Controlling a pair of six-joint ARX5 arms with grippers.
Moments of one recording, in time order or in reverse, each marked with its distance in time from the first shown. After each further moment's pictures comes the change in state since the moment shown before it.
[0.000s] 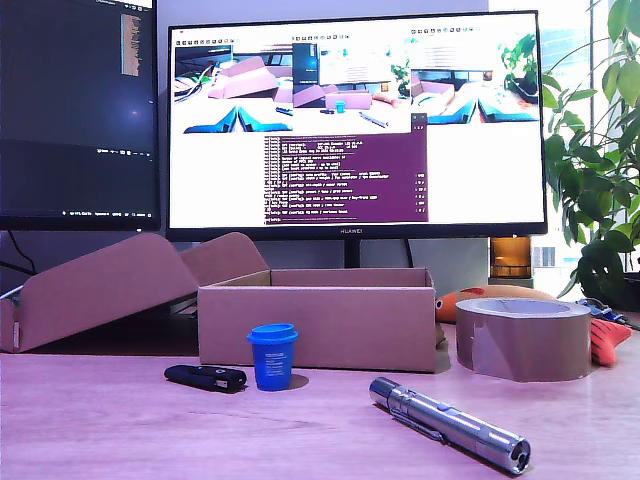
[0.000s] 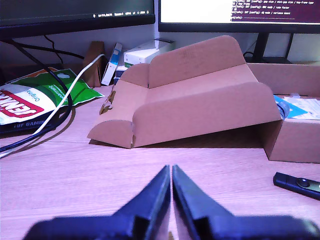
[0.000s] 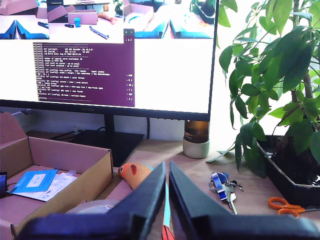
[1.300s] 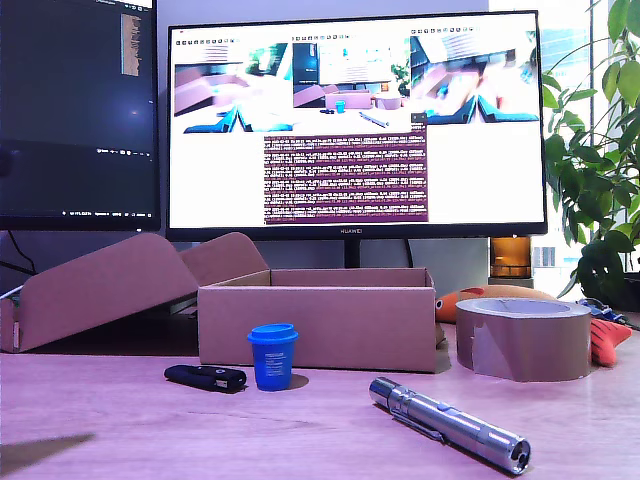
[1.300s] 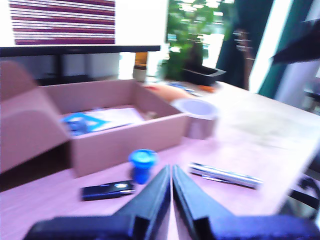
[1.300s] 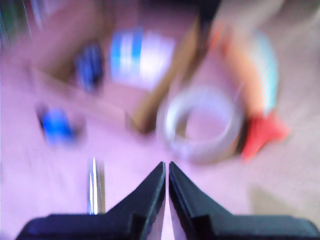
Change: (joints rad) left arm -0.193 0.000 -0.007 0.119 0.558 -0.025; right arm 0.174 0.684 0.708 -0.863 -0.188 0.086
